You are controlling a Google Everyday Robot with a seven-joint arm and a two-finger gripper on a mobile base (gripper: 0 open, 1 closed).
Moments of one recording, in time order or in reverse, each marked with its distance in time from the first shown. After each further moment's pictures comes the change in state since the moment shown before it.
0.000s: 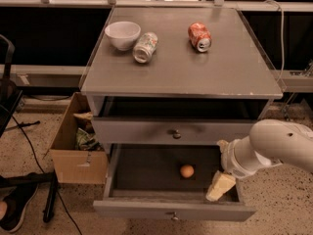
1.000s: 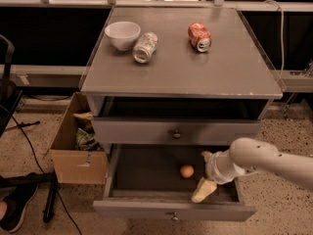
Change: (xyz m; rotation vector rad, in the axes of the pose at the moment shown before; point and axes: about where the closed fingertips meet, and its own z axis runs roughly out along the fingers) arm 0.011 -0.010 0.117 -0.043 -0.081 -0.009
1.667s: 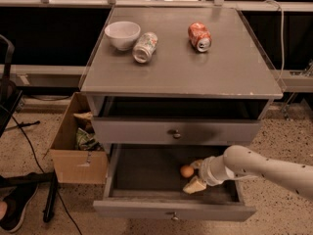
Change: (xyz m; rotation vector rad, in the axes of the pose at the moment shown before) arm 0.011 -0.015 0.077 -0.024 -0.112 0.057
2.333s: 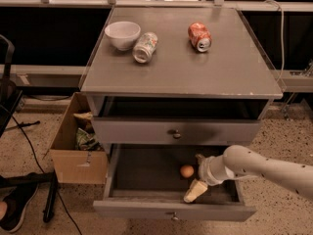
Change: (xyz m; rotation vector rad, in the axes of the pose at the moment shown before) arm 0.000 0.001 0.001 -0.002 0.000 0.001
